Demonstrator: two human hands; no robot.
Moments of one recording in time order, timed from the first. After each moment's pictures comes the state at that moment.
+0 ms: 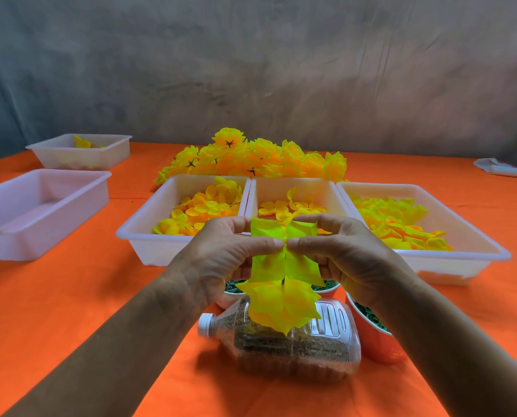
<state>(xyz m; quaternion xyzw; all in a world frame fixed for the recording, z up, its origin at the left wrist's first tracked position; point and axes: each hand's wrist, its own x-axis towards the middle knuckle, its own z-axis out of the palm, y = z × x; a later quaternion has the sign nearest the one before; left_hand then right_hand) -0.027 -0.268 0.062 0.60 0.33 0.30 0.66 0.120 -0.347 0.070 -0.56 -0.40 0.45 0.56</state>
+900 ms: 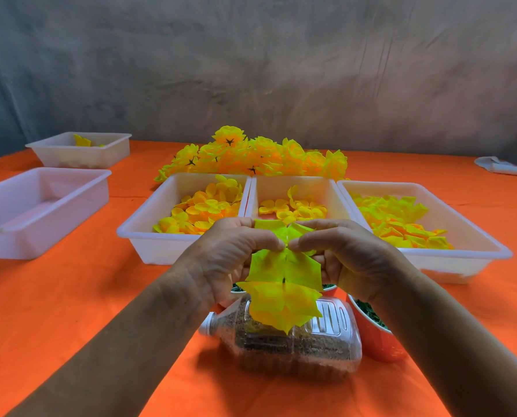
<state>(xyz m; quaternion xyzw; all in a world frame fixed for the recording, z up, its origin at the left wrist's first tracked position) -0.020 -0.252 0.052 0.60 0.30 0.28 0.69 0.121 -0.340 0.072 -0.56 -0.36 0.52 0.53</state>
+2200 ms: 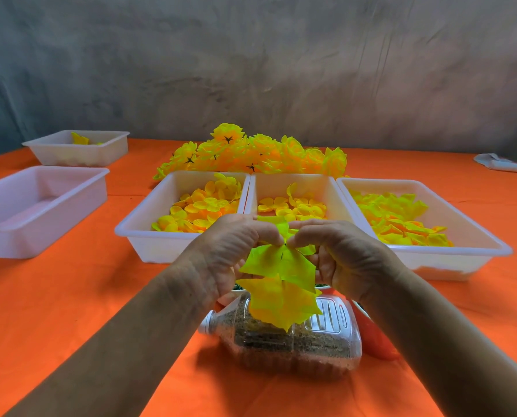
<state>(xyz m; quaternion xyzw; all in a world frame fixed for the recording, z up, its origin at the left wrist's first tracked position) -0.016 -0.242 0.050 0.63 0.29 0.22 0.69 0.115 -0.336 0.067 -0.56 -0.33 0.53 0.55</state>
